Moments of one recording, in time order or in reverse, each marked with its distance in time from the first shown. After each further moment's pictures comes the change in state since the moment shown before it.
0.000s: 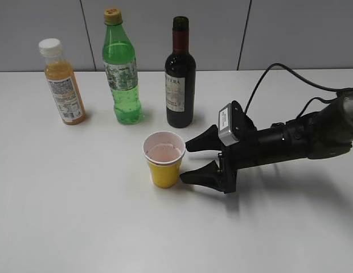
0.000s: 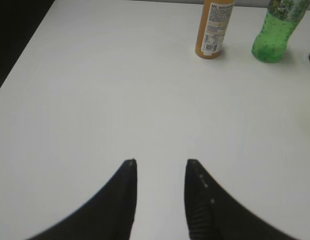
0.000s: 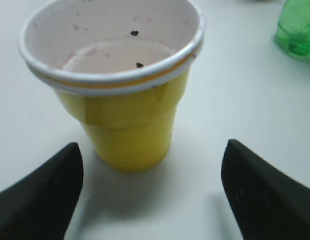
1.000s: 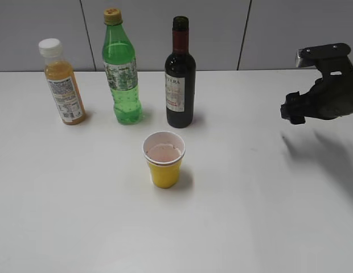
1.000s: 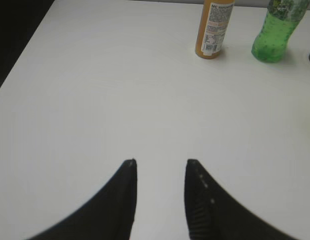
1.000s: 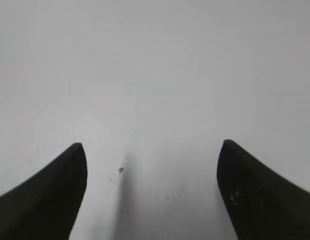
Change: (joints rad) left arm 0.000 0.000 0.000 0.000 0.000 0.000; right arm -0.119 -0.416 0.072 1.272 1.066 -0.418
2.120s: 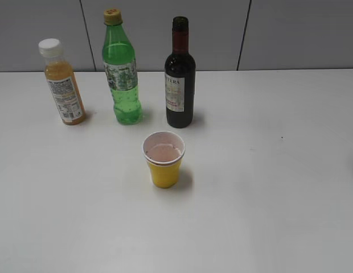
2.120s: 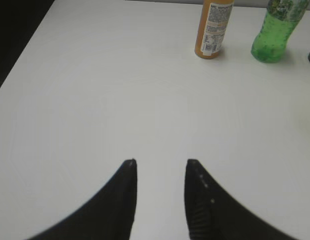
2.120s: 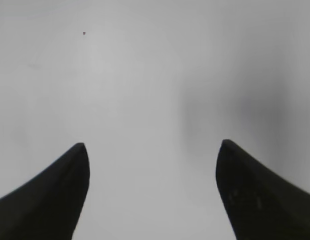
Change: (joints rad) left arm 0.000 0.000 0.000 -0.001 0.000 0.000; right arm -0.194 -0.203 -0.463 0.224 1.168 -0.115
